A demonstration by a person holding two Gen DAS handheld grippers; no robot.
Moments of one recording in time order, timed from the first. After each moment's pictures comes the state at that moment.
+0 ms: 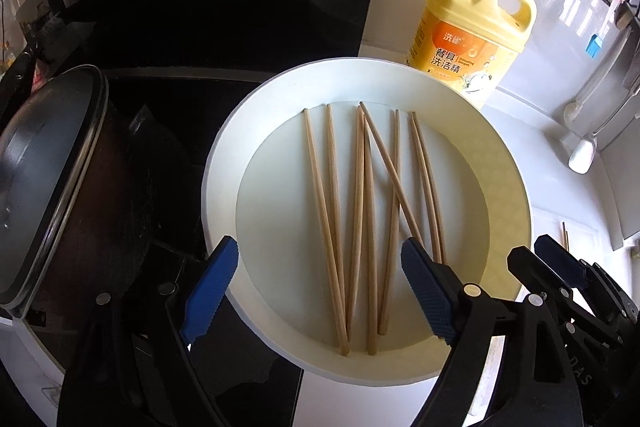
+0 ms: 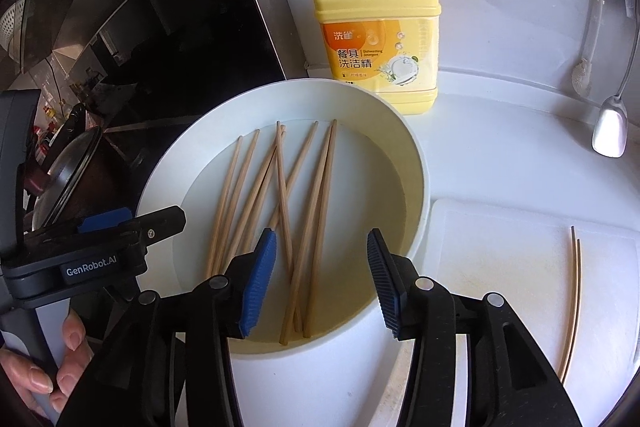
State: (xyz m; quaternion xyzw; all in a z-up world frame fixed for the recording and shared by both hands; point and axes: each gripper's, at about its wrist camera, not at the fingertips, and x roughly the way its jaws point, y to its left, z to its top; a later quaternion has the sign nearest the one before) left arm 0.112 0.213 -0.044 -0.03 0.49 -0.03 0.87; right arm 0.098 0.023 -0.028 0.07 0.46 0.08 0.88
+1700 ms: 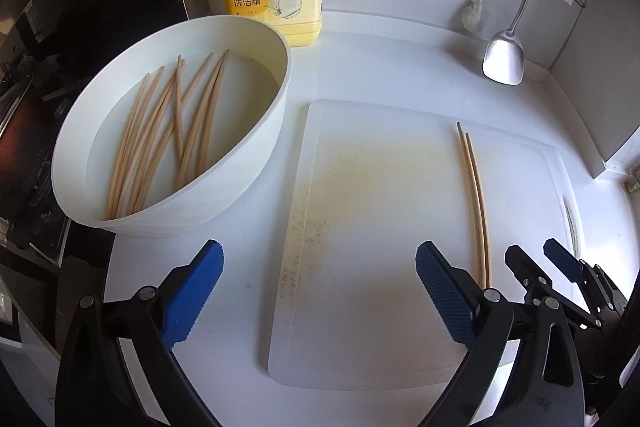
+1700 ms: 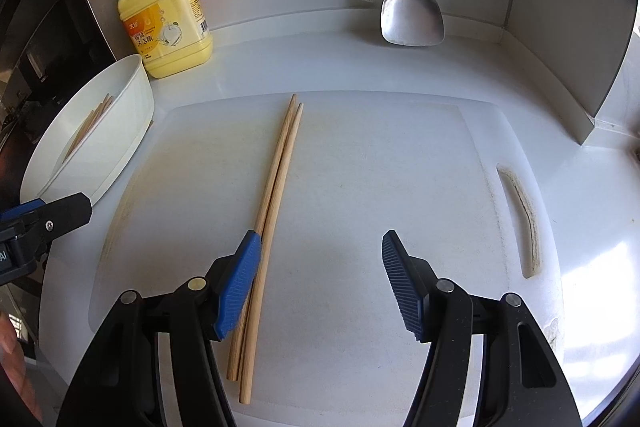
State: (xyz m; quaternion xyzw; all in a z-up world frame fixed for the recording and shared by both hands) left arm 0.006 0.003 -0.074 0.03 0.48 -0.07 0.87; right arm -0.034 -0.193 -0.081 0.08 0.47 -0.06 0.88
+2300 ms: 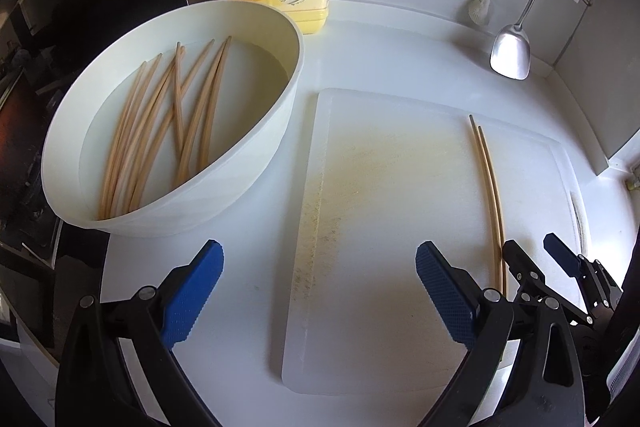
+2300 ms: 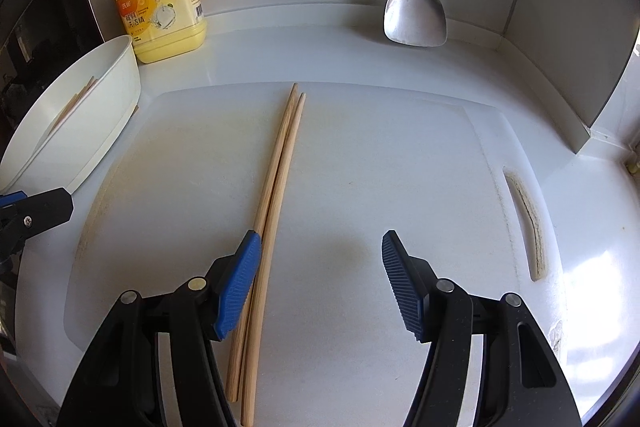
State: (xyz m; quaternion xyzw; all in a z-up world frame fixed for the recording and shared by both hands) left arm 0.016 0.013 -0.087 0.03 0.49 -0.08 0.87; right arm -0.022 -0.178 -0.097 0.04 0.47 -0.09 0.87
